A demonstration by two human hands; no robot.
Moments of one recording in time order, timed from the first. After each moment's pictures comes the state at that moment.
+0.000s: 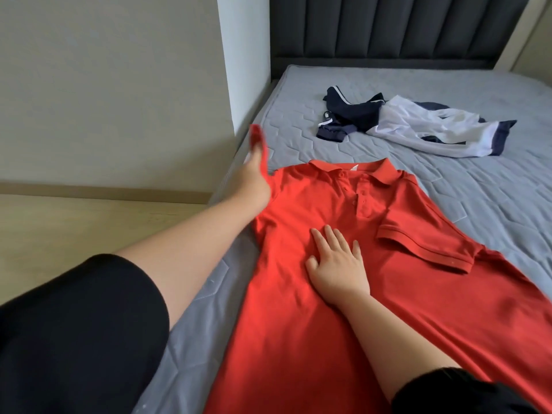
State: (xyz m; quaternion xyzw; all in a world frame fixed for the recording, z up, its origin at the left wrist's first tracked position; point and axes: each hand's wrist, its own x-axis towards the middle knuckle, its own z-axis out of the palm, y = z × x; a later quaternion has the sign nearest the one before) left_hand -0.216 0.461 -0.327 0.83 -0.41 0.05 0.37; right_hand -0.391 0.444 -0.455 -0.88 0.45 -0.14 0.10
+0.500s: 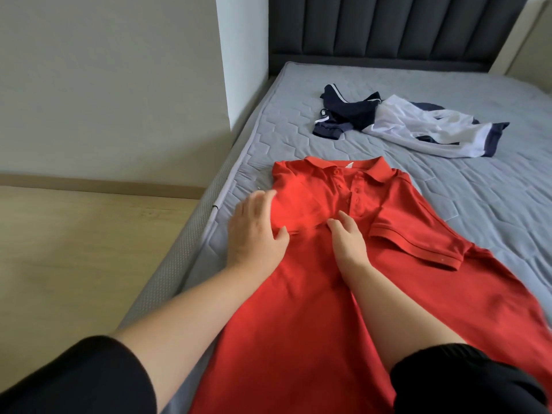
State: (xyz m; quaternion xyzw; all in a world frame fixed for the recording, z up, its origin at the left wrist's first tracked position) left_hand -0.268 0.523 -0.402 0.77 -0.53 0.10 0.33; right_hand -0.395 0.416 -0.427 -0.61 0.50 -0.36 0.50
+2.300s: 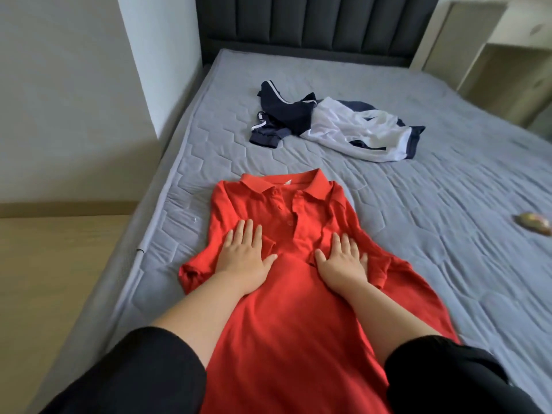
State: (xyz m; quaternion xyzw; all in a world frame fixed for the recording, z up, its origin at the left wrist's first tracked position) left_hand -0.284 0.410 -0.438 0.78 -0.63 -0.04 0.01; right_hand -0.477 0.338 -0.441 -0.75 0.64 -0.01 0.15
